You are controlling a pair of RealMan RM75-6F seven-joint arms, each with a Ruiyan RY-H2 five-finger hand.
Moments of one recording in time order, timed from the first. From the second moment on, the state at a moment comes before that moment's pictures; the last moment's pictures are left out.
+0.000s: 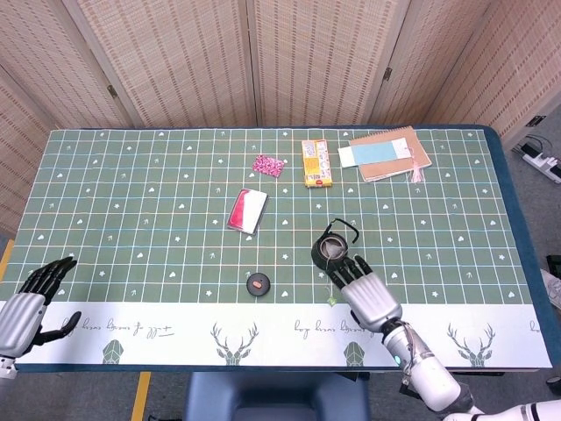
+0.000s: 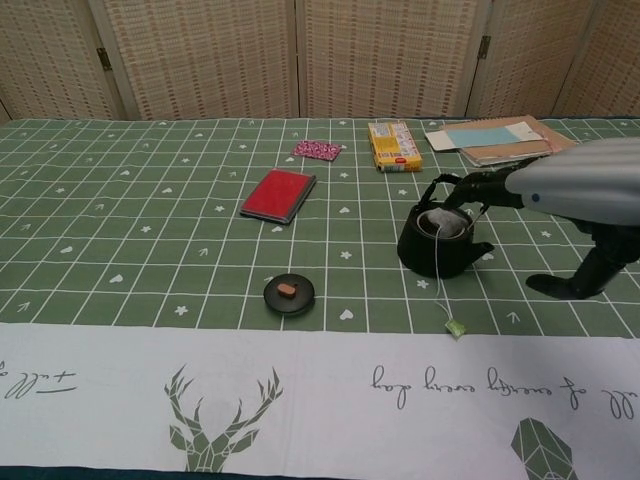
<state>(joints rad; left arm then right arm) -0.17 -1.03 0.03 -1.56 1.60 1.42 -0.33 0.73 -1.19 0.01 -2.25 -0.75 1.17 -1.03</state>
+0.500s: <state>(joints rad) -0.18 -1.03 0.03 -1.55 1.60 1.41 -0.37 0.94 -1.19 0.19 -2.16 -0.28 1.16 -1.02</state>
